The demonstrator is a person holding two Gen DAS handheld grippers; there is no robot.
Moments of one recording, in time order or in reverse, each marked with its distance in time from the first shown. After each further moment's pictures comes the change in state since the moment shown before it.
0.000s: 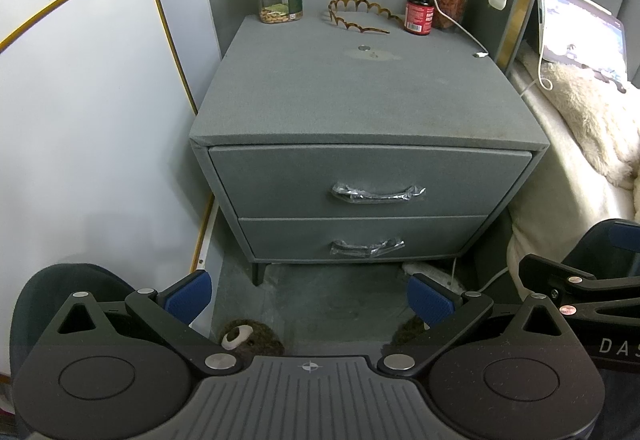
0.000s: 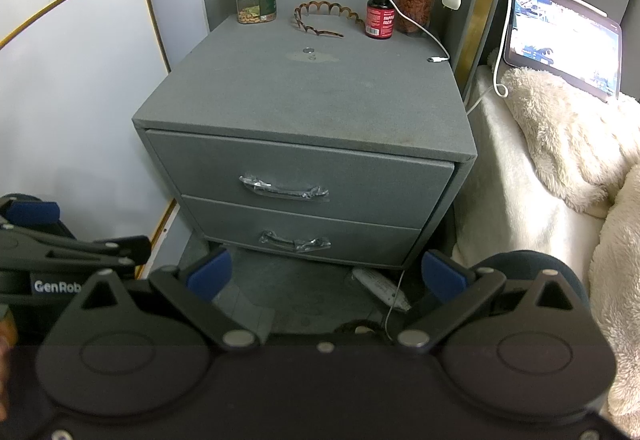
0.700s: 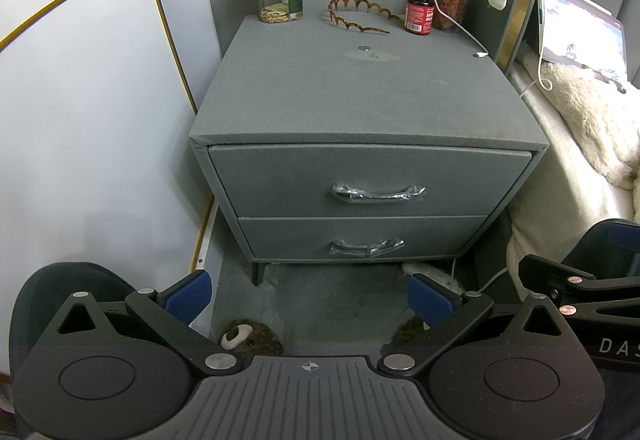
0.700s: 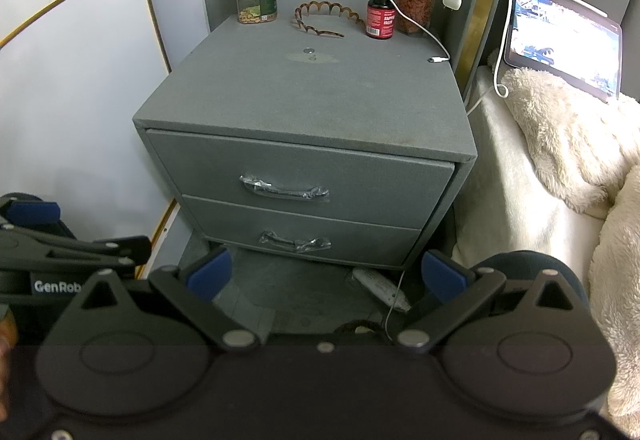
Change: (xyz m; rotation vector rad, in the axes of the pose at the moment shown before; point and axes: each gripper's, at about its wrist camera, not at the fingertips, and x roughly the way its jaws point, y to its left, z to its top) left arm 0.001 0.005 0.005 -0.001 0.006 -0.007; right arm -0.002 -0.002 -0.002 -0.002 -0.004 0.004
